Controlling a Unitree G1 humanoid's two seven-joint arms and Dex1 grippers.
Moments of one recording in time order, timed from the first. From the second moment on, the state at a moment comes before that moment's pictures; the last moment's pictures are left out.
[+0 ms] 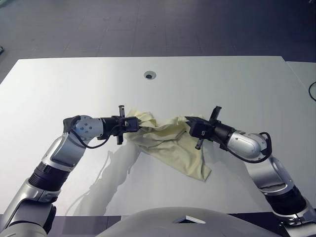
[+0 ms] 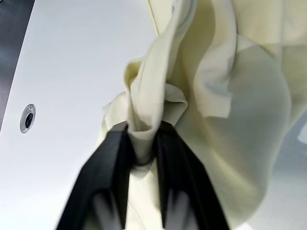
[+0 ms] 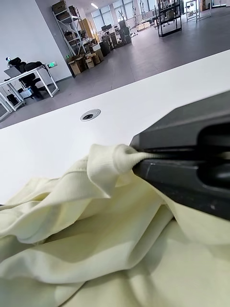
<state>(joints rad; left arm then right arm) -0.25 0.76 -0.30 -0.21 0.15 0.14 -0.95 -0.08 -0.62 0.31 -0.50 -0.33 0.27 0.68</state>
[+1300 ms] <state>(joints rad) -1.51 0.41 -0.50 1.37 0.67 -0.14 -0.07 -1.52 -0.28 0.31 1.37 -0.49 -0.19 0.10</state>
